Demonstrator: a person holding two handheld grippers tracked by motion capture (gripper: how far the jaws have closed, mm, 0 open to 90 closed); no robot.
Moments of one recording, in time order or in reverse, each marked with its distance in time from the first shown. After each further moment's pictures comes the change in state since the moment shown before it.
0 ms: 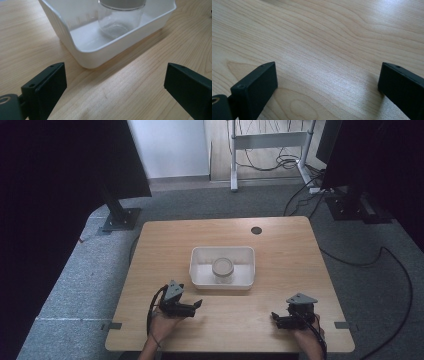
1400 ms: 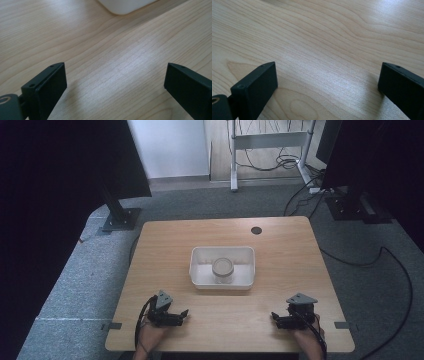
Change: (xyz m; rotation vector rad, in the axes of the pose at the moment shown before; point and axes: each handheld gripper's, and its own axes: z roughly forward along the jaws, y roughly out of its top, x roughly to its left) left arm 0.021 -0.047 -0.014 0.151 0.100 -0.037; right arm 0.000 0.000 0.000 0.000 0.000 0.000
